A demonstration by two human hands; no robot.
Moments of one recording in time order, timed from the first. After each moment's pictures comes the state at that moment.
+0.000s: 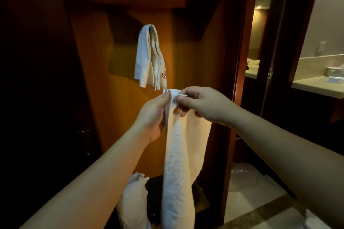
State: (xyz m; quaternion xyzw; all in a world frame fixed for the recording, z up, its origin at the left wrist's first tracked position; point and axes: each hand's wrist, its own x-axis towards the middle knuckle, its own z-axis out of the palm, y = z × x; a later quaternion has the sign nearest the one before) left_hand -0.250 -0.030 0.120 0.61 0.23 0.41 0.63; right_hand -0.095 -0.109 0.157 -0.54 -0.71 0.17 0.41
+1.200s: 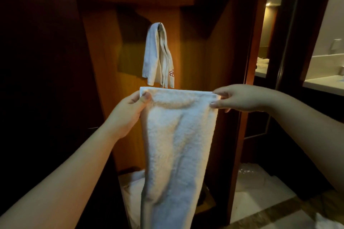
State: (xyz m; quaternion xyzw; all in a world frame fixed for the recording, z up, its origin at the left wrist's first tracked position) left_hand -0.331 0.007 0.113 0.71 0.23 0.45 0.49; right_hand -0.024 -0.098 0.170 -0.65 -0.73 0.11 0.15
